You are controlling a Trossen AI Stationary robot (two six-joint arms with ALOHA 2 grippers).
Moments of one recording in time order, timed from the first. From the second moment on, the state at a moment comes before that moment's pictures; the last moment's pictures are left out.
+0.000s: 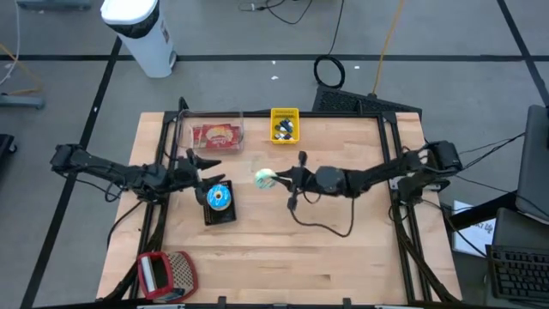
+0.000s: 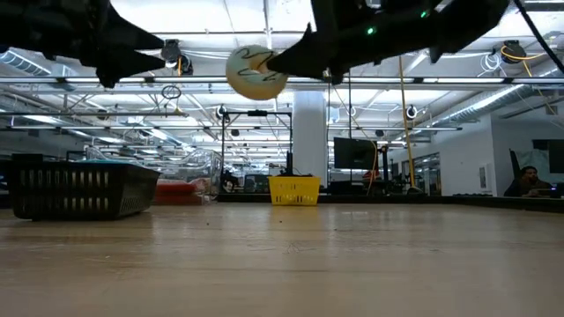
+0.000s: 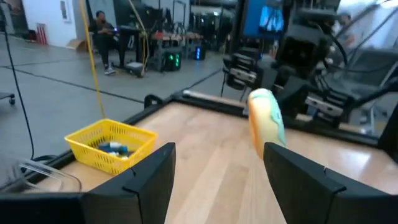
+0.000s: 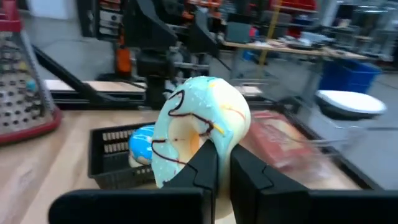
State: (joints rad) left arm -0.23 0.54 0.22 0.30 -0.54 -0.13; right arm 0.09 1.62 0.80 0.71 0.33 -0.07
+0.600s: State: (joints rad) left arm -0.08 0.92 0.43 0.23 -0.32 -0.25; right arm -0.03 1.90 0.80 1.14 0.15 -0.34
